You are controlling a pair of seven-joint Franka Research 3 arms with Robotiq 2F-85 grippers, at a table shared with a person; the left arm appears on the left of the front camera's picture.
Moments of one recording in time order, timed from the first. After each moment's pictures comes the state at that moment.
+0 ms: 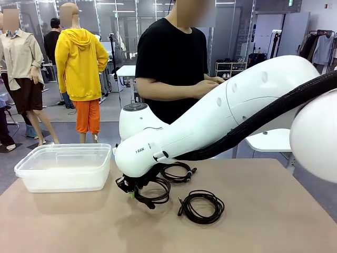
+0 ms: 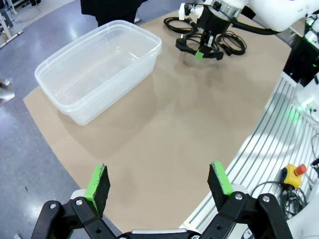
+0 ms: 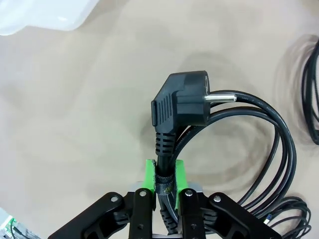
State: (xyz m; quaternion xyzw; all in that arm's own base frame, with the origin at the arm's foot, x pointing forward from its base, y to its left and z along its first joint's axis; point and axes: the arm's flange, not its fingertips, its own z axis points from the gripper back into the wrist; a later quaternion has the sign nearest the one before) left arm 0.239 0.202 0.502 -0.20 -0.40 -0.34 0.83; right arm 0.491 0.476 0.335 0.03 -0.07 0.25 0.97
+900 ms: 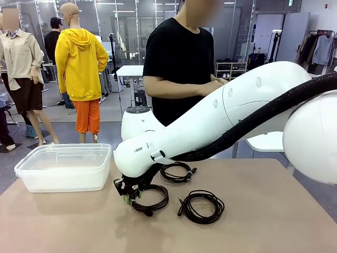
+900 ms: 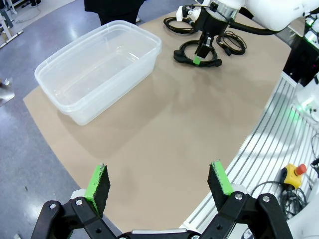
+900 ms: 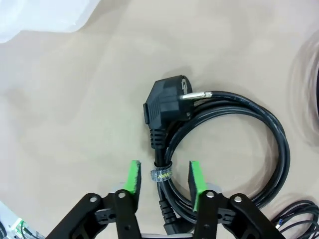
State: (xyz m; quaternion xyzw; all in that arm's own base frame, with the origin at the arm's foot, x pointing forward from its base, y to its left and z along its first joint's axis) left arm 0.239 0.202 0.502 -0.20 -0.40 -0.34 0.83; right arm 0.497 0.476 0.331 0.06 -0.06 0.23 0.97
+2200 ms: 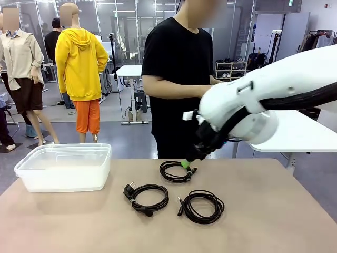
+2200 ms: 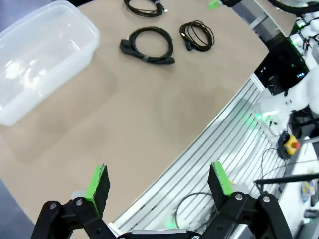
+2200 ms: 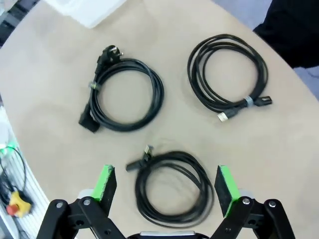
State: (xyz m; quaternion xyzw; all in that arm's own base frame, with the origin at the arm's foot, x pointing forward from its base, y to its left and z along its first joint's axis) left arm 0.264 0.032 0.553 -0.25 -0.25 -0.29 0.89; right arm 0.483 0.197 0.436 0.18 -0.22 0.36 0.89
